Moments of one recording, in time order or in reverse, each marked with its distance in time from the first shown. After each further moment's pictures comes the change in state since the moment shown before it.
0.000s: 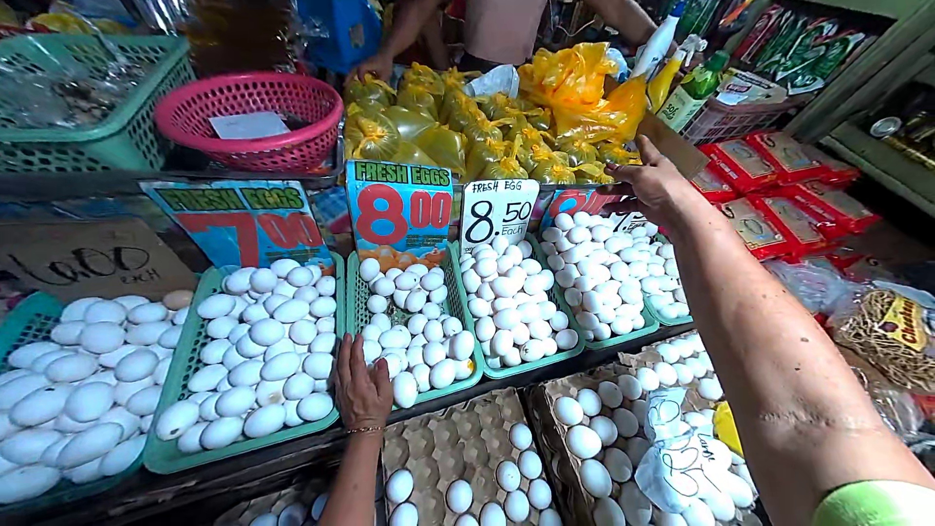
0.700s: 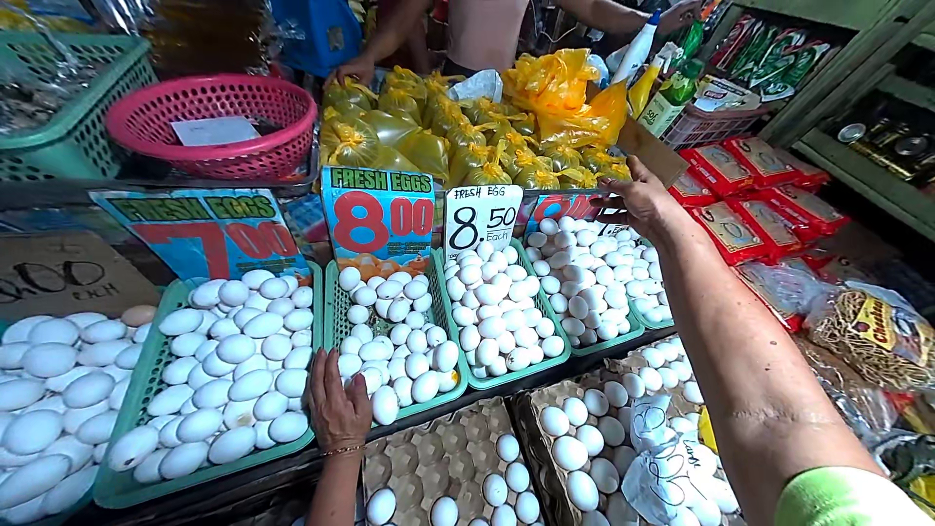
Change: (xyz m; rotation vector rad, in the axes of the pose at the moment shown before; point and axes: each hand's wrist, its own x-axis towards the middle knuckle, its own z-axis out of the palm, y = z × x) left_hand -0.002 -0.002 0.001 0.018 0.035 -0.004; right_hand 0.020 0.026 -0.022 0.056 0.039 0.048
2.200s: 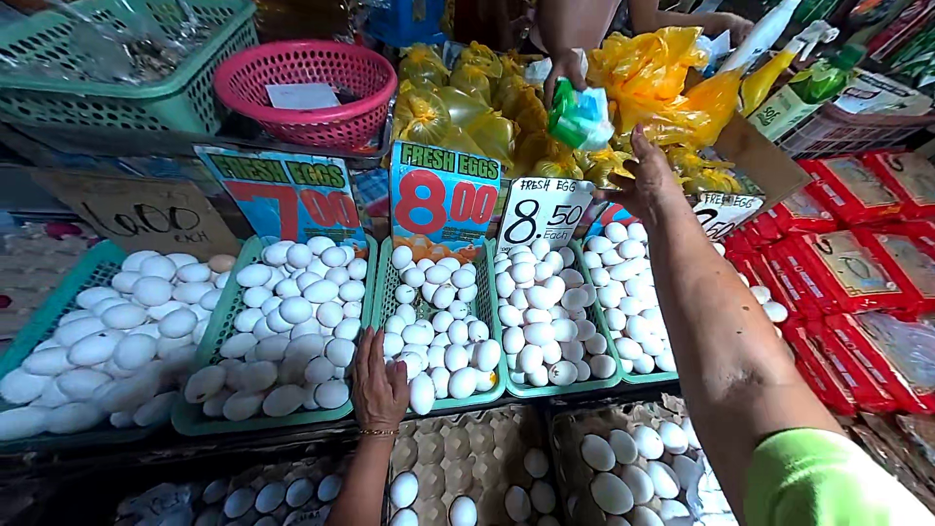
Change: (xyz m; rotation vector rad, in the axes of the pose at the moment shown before) left_hand -0.002 0.000 0.003 0.011 0.002 -0.022; right_hand 0.068 -0.001 0.119 0.279 -0.058 0.006
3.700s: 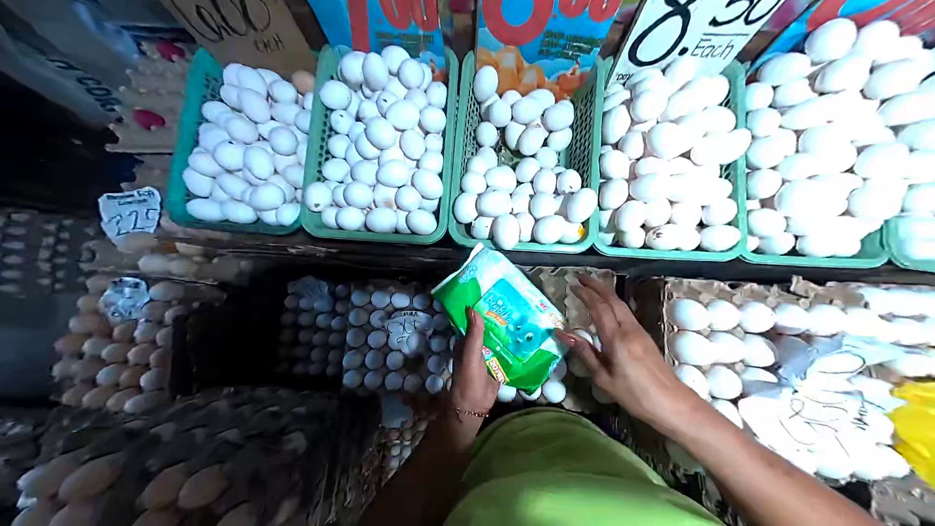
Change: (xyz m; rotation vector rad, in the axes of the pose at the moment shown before) left_hand -0.122 0.123 -0.133 -1.334 -0.165 -1.296; right_hand -0.390 0.186 -0.012 -0.907 -0.813 -0.391
